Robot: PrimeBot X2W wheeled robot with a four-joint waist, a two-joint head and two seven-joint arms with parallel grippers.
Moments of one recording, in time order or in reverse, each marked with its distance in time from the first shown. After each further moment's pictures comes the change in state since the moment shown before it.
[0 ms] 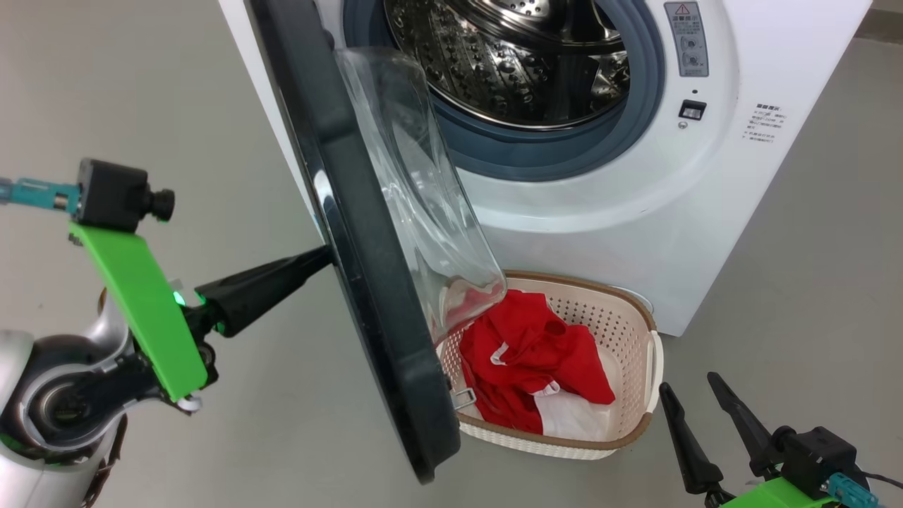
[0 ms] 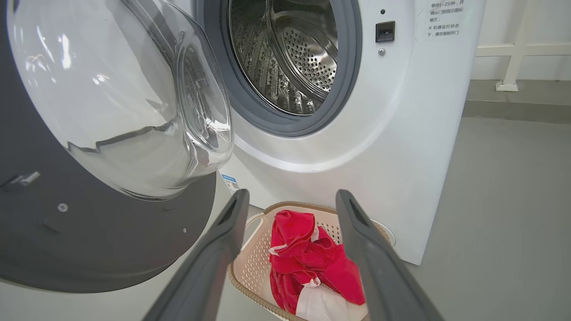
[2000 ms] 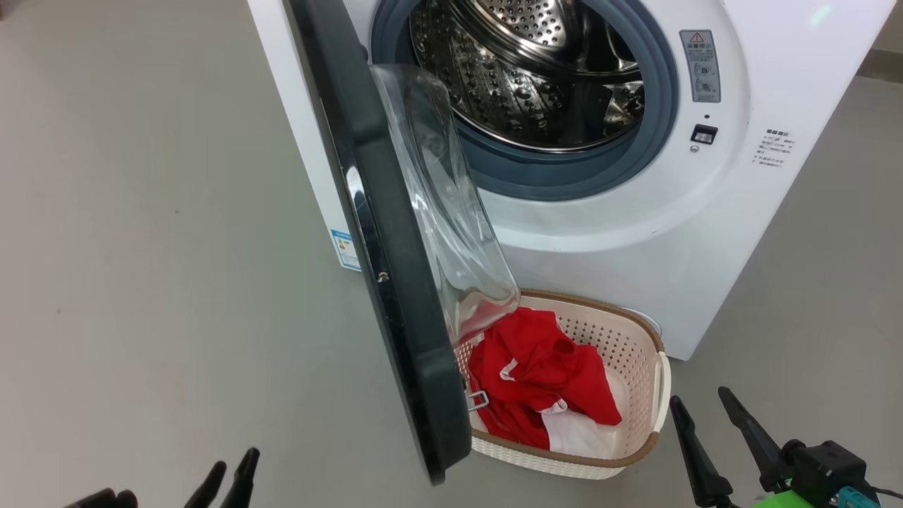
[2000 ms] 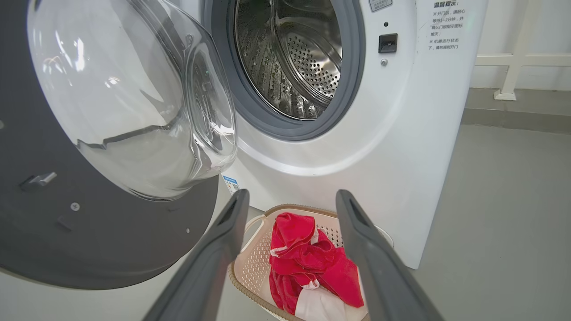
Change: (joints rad) left arm 0.500 -0.074 -0.144 0.407 0.170 -0.001 -0.926; right arm 0.036 0.001 -0.023 0.000 0.000 0.000 0.000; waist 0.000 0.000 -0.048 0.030
